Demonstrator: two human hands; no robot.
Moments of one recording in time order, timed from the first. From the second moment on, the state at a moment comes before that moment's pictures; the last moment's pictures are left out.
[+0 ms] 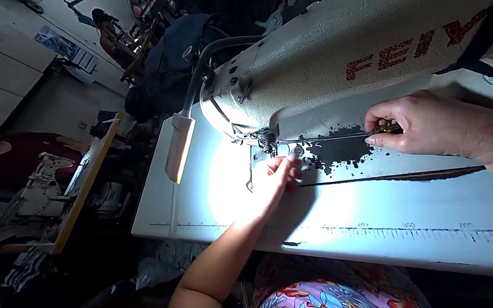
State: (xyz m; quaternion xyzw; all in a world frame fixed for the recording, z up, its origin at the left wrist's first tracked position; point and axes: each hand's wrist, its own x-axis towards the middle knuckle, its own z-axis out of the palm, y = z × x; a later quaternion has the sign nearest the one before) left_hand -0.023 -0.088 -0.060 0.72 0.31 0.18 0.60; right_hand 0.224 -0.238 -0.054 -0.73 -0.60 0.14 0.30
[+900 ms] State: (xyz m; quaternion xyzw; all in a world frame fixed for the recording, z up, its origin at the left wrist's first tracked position) left_hand 0.031 -0.102 -0.065 0.50 0.29 0.28 0.77; right_hand 0.222 -0.239 -0.045 -0.73 -0.59 0.16 0.28
